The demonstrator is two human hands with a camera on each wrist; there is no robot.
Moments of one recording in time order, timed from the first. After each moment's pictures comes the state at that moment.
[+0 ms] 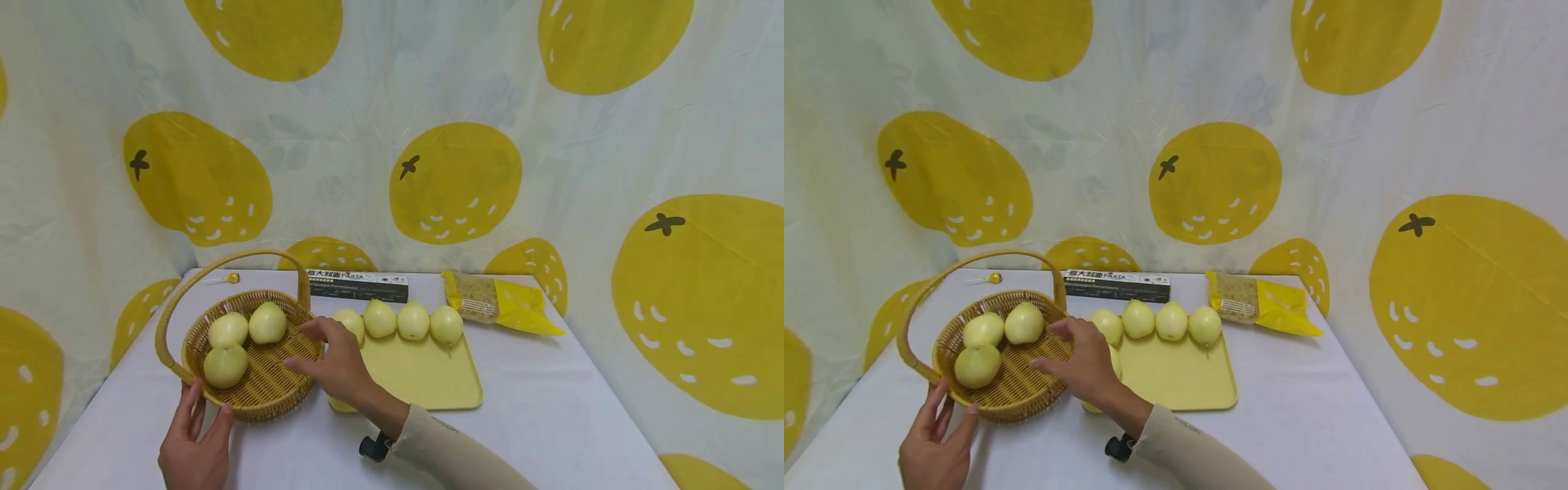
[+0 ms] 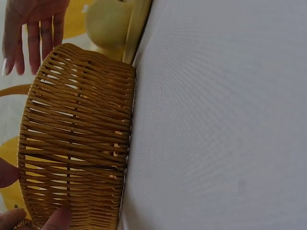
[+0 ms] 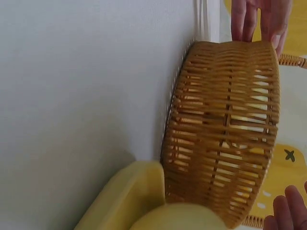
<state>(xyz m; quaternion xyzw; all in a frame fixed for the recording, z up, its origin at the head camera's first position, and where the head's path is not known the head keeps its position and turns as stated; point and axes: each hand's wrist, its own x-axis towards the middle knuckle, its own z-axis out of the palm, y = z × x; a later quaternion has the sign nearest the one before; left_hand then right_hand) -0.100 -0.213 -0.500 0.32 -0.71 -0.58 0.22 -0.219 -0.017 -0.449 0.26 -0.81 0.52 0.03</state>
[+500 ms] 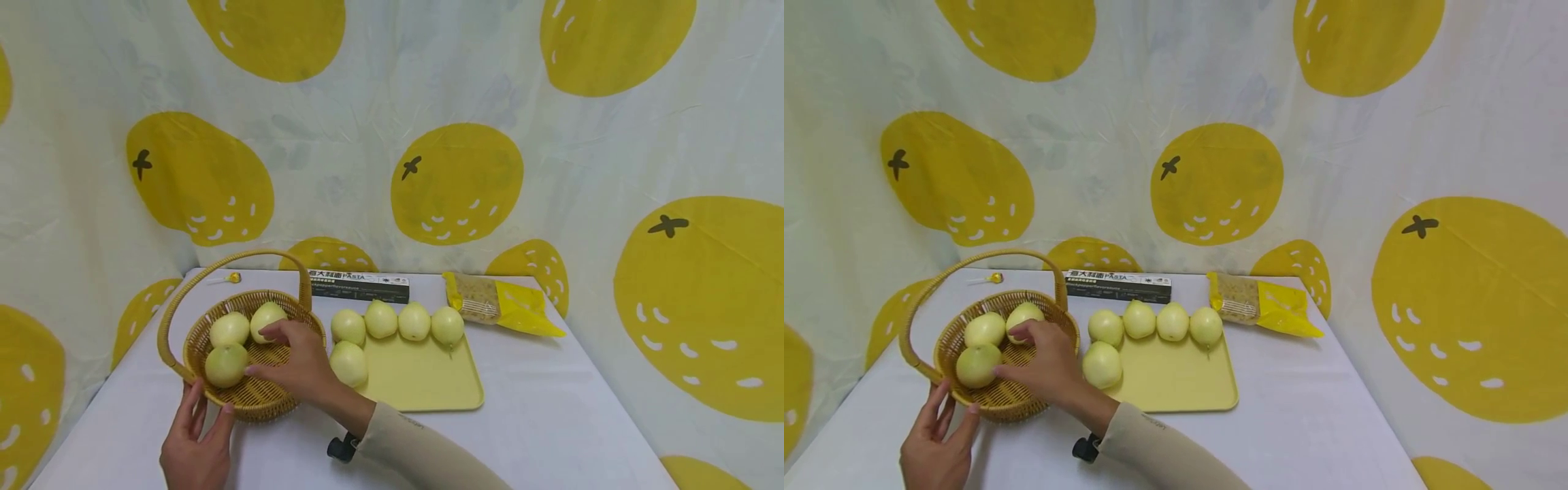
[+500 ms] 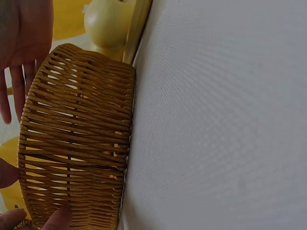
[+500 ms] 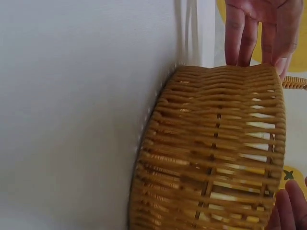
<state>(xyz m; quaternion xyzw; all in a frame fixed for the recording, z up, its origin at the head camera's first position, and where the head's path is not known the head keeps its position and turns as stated) -0.098 -0.214 -0.504 0.31 -0.72 -0.58 0.24 -0.216 -0.071 -0.449 0.32 -0.80 0.51 0.04</state>
